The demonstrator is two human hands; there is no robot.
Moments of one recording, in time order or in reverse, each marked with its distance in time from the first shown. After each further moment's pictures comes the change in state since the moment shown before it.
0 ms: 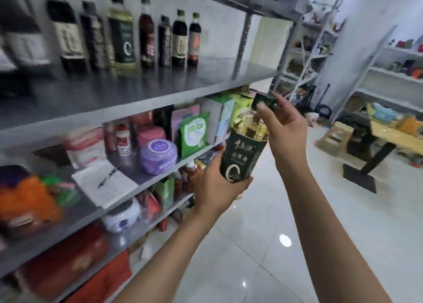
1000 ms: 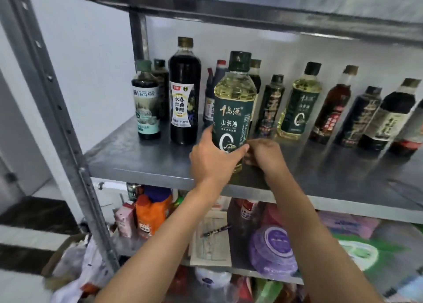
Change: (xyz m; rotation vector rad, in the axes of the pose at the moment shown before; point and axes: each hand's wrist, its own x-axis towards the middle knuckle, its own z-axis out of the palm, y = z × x) left_hand 0.219 -0.033 -0.232 0.422 1.158 -0.177; right_hand 0.134 0.085 0.395 0.175 -1.033 0.390
